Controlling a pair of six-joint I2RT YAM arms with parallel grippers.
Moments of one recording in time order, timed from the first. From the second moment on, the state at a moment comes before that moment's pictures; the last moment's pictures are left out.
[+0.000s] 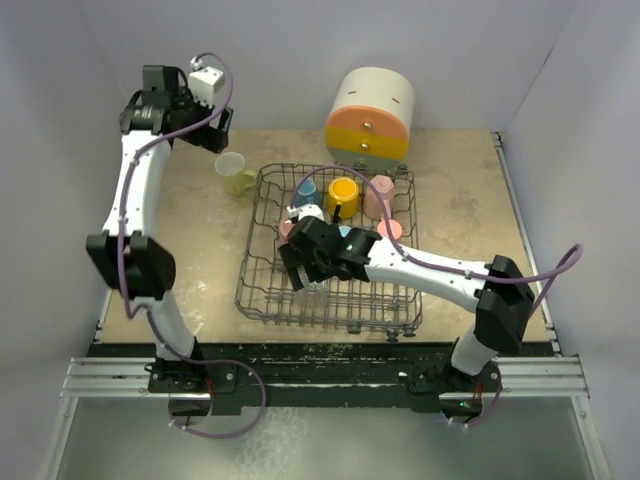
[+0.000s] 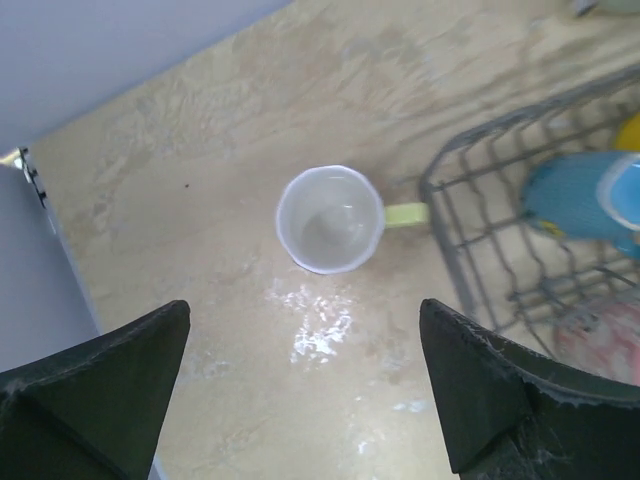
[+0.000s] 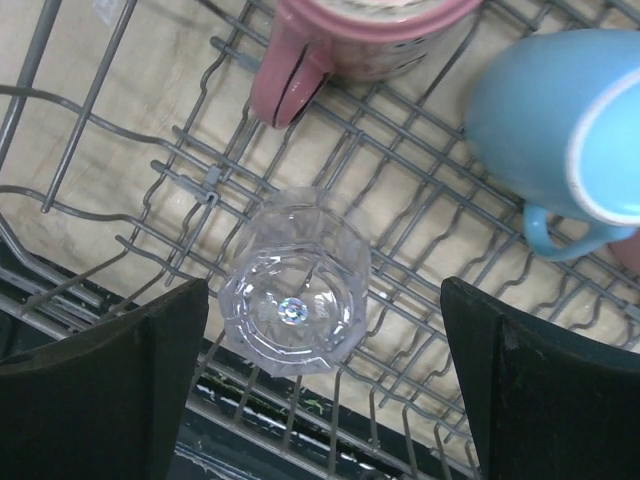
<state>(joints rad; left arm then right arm) -0.01 1.98 2.18 -0.93 0.20 0.34 1.04 1.62 1.33 -0.69 0.30 0.51</state>
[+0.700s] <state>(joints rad) -0.01 1.30 1.41 -0.77 0.53 0.42 1.13 1.72 1.32 -0.65 0.29 0.51</state>
